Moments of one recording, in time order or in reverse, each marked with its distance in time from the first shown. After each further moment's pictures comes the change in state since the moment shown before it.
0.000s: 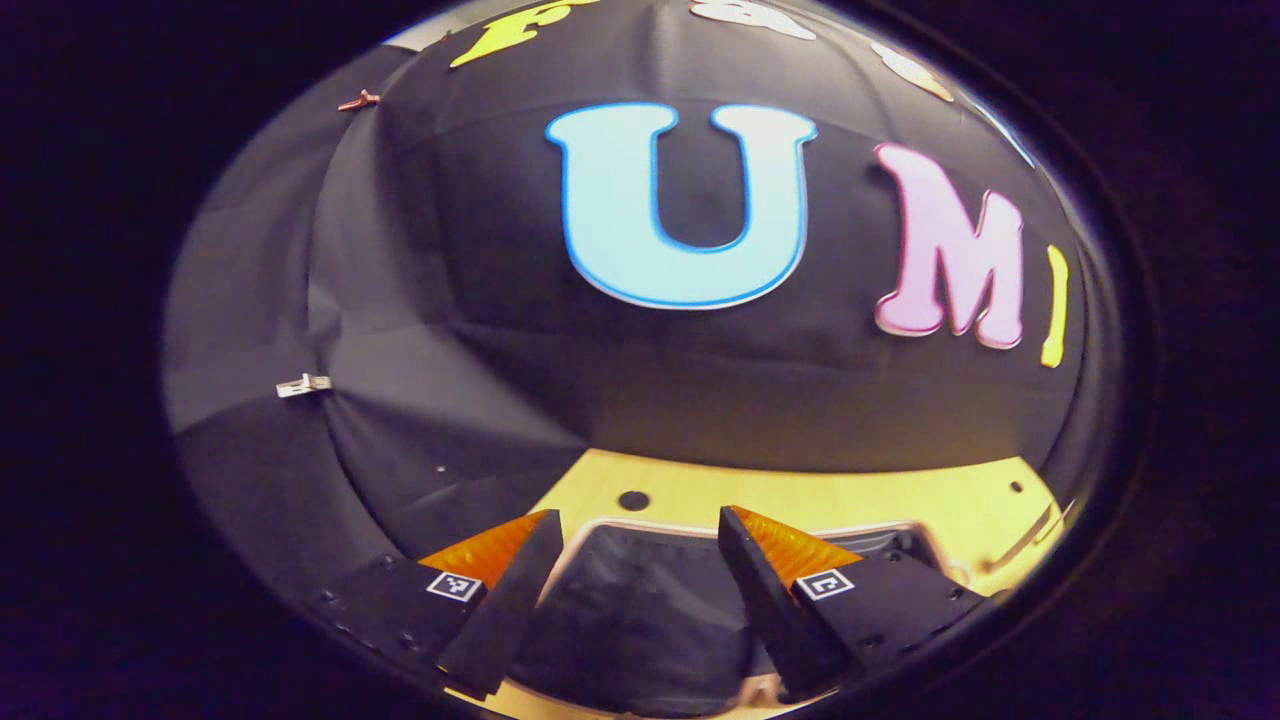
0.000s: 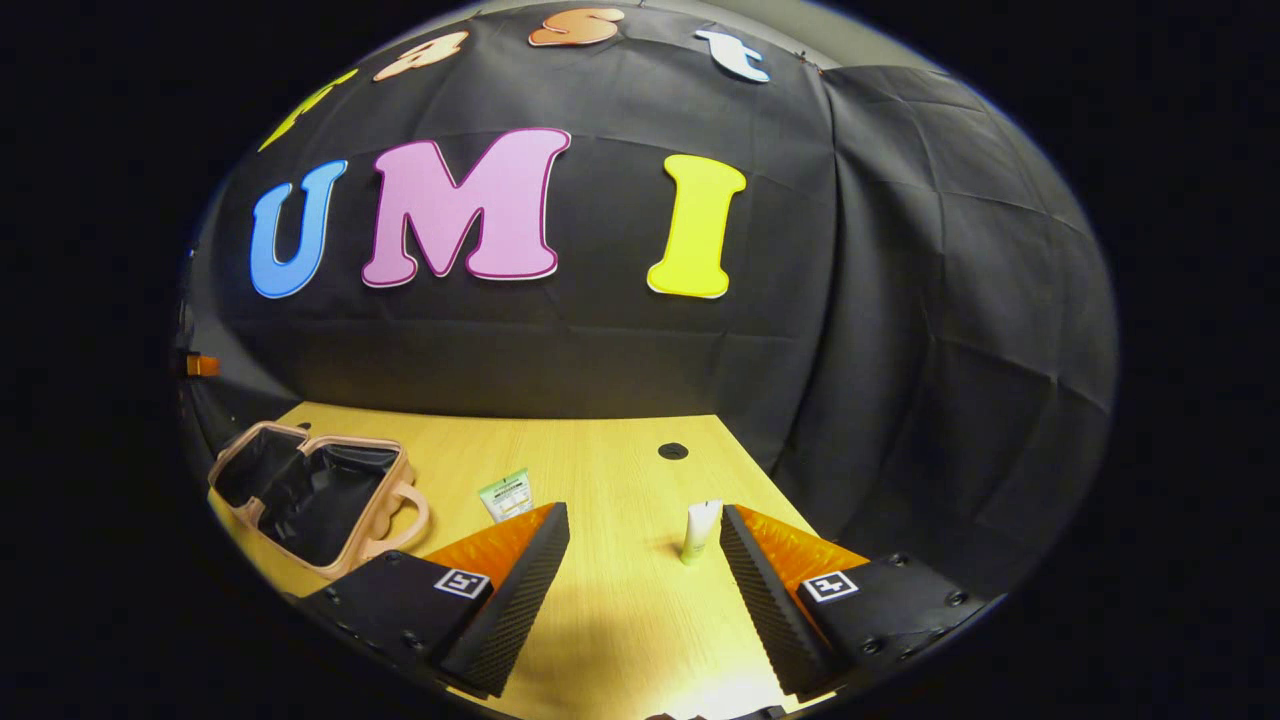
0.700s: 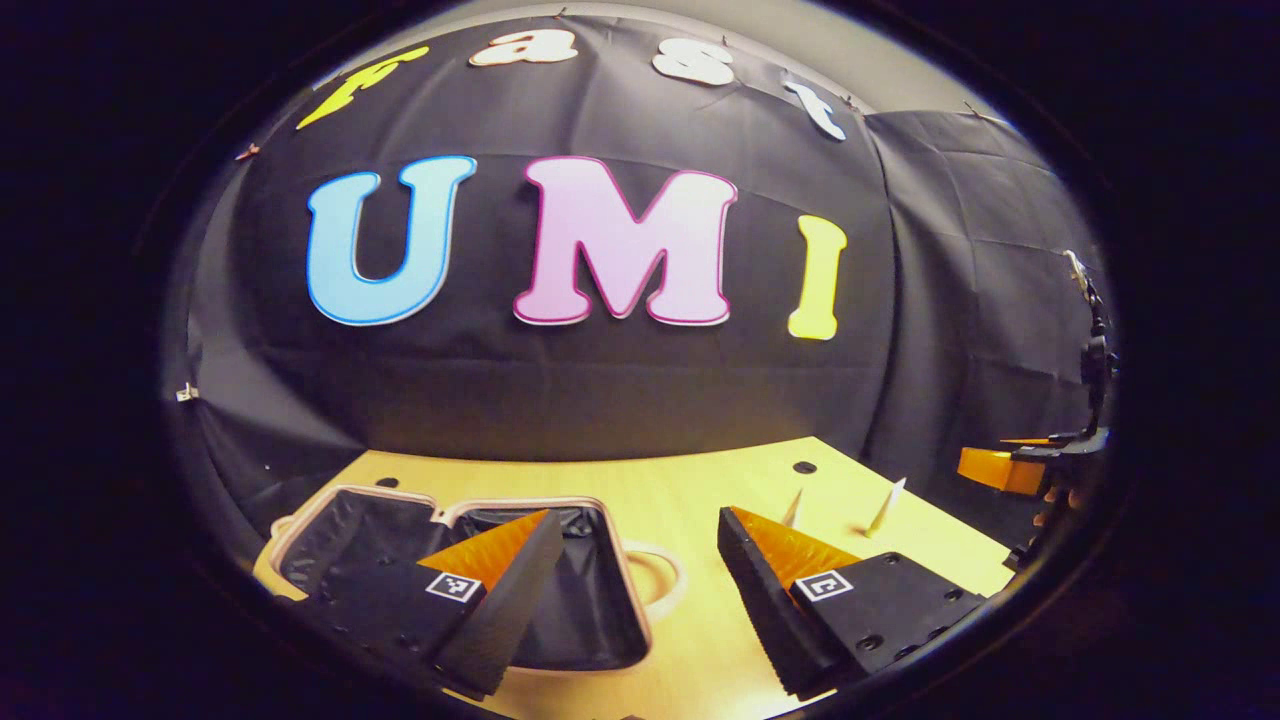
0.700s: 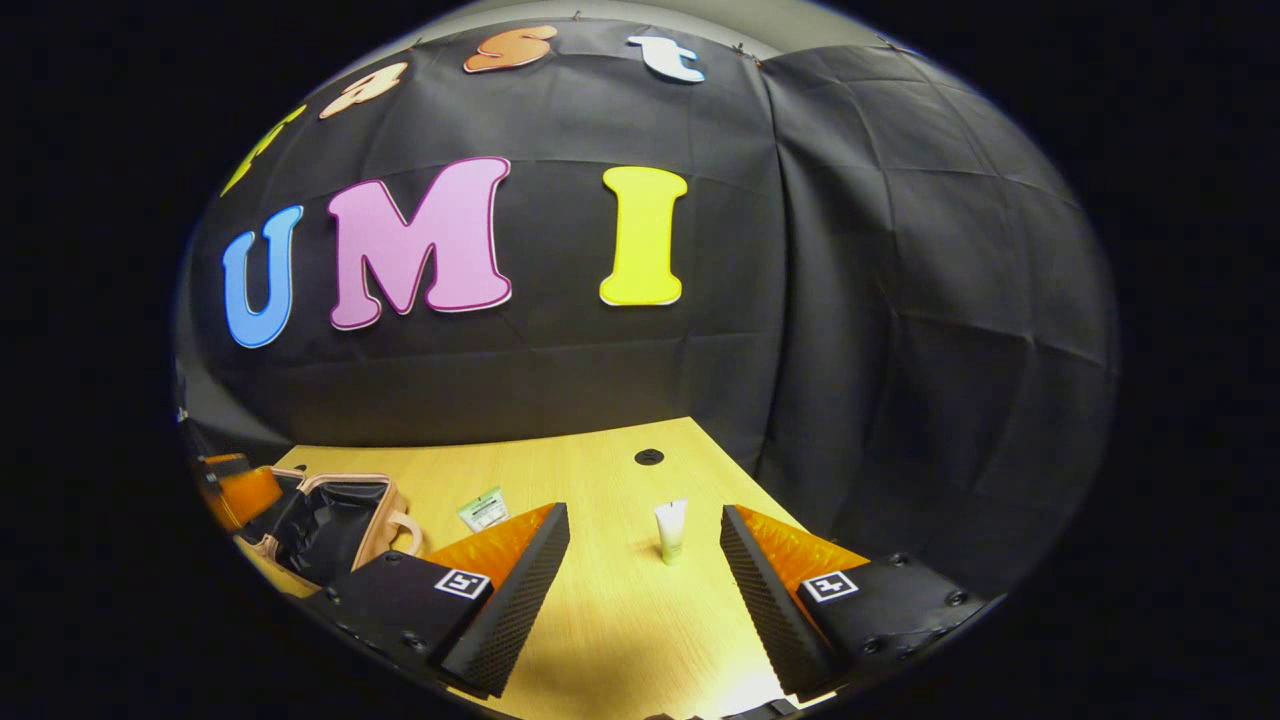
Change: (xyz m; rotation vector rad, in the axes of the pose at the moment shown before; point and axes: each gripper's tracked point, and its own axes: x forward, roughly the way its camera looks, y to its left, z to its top) left arm -0.100 -0.317 -0.113 0.157 0.020 -0.409; right arm -0.003 -0.042 -0.005 0.120 -0.023 -0.059
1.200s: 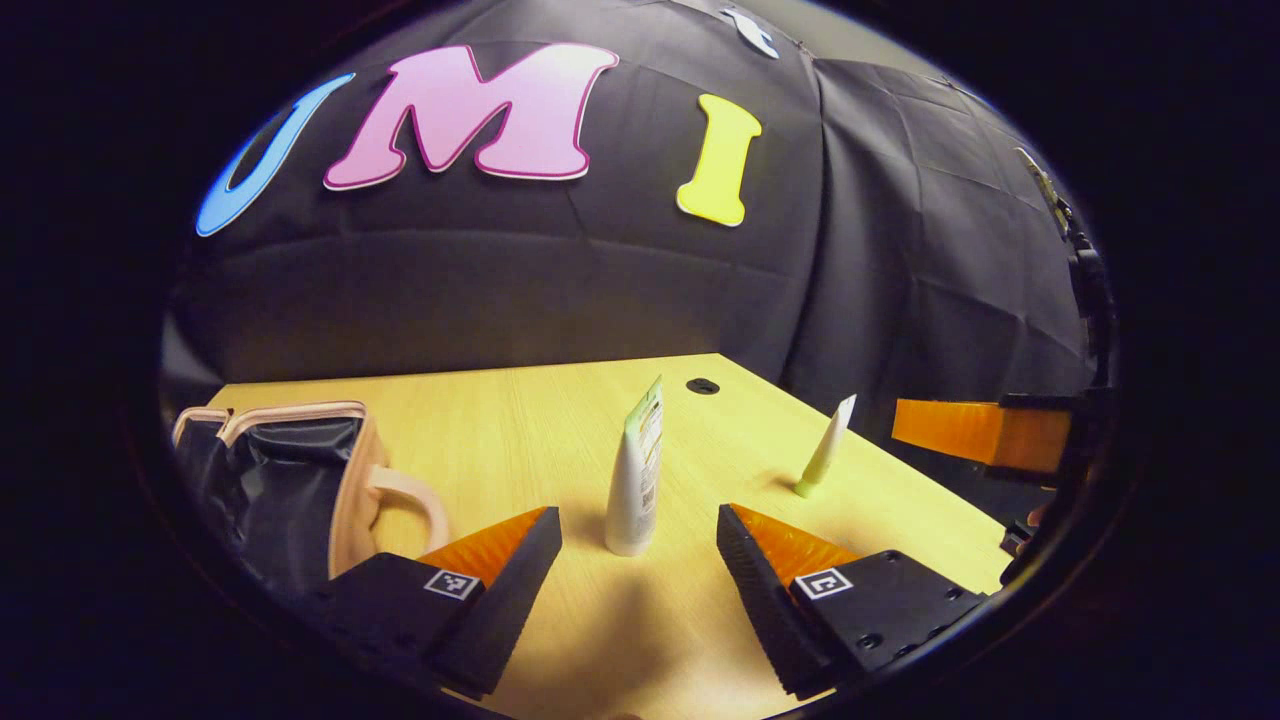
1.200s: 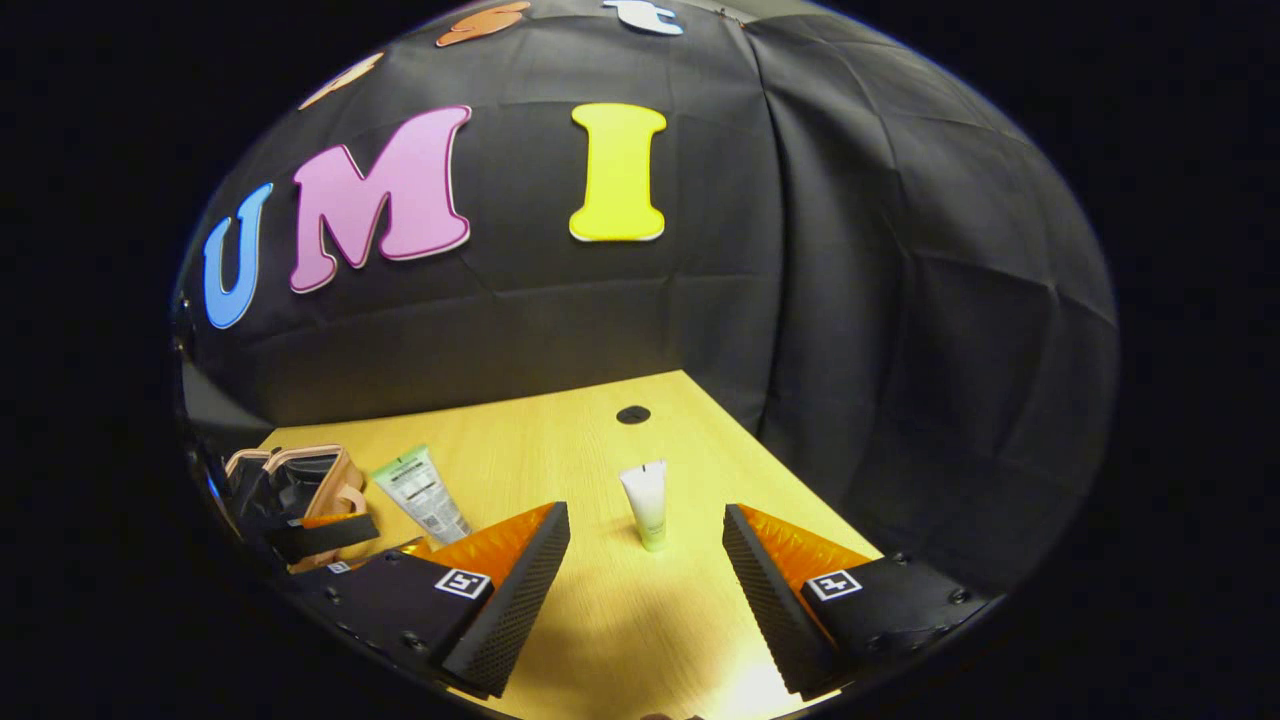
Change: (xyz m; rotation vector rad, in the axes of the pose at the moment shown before) left arm 0.144 -0.130 -0.120 -0.005 0.182 -0.192; right arm 0.084 -0.024 -0.076 0.038 0.130 -0.006
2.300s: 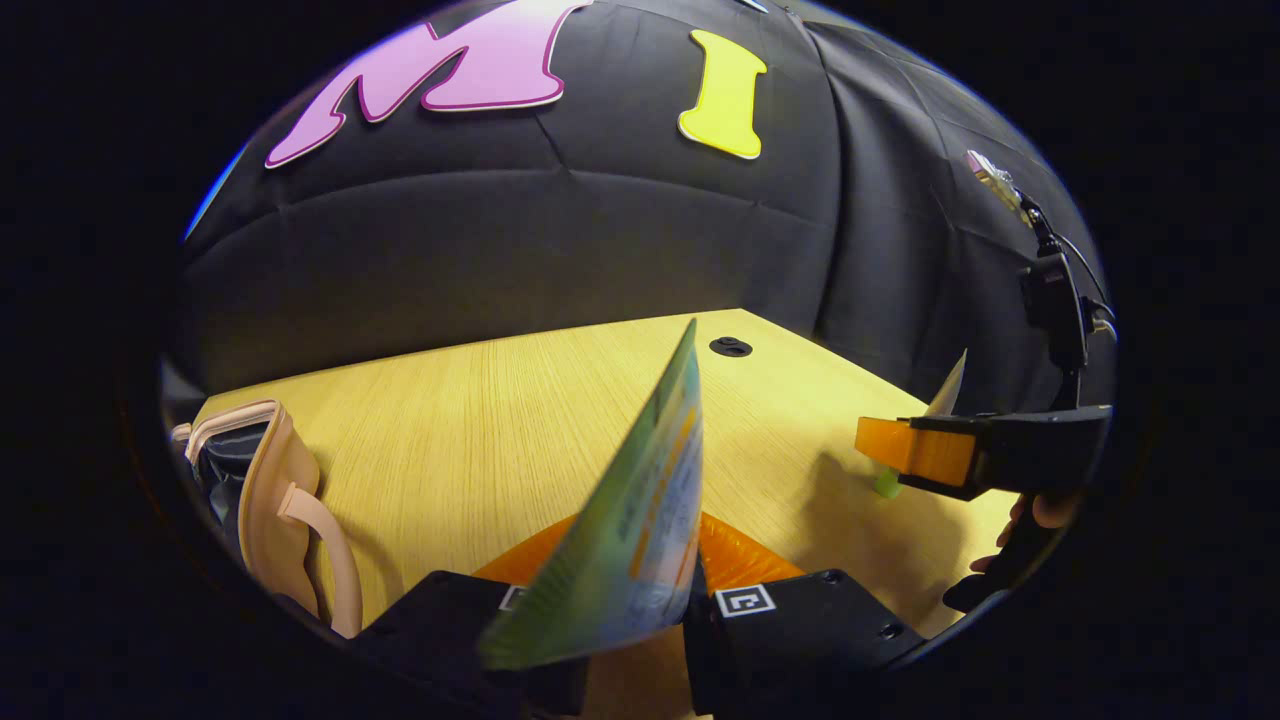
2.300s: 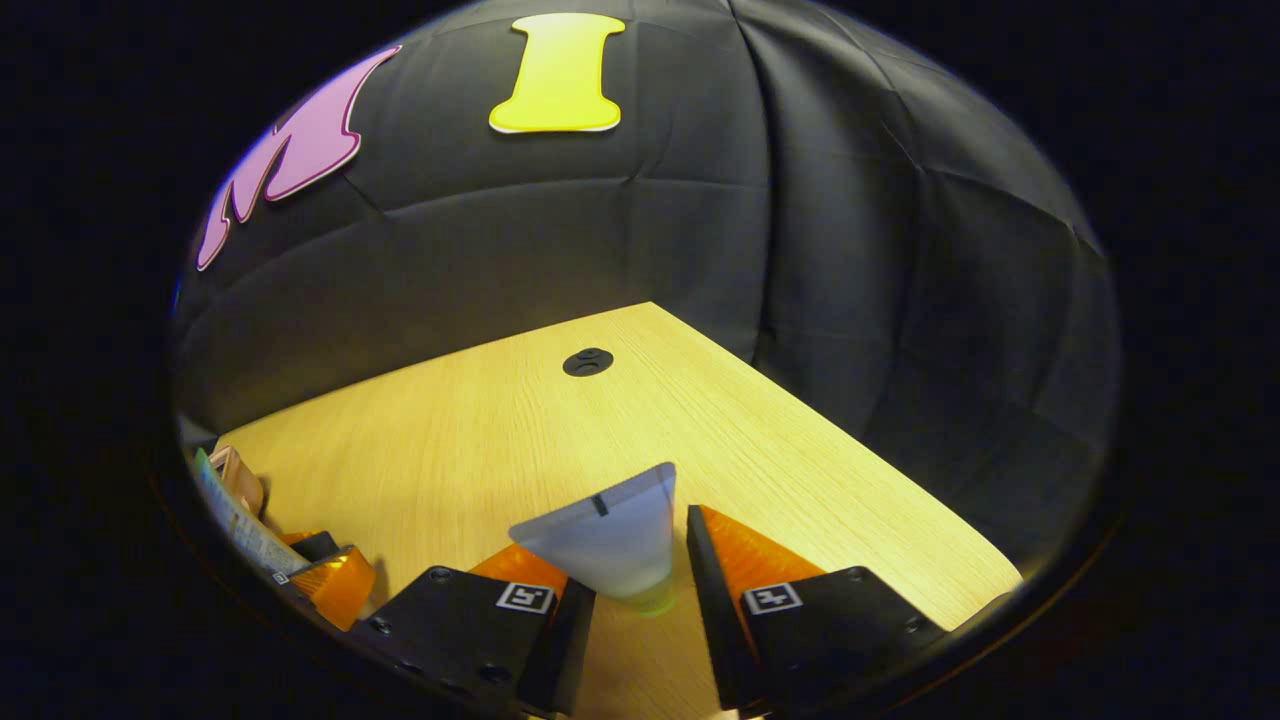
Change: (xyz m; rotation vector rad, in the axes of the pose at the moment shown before) left arm 0.082 0.015 -0.019 0.069 0.089 0.039; right arm 0.142 -0.016 -0.062 0.035 0.123 -0.133
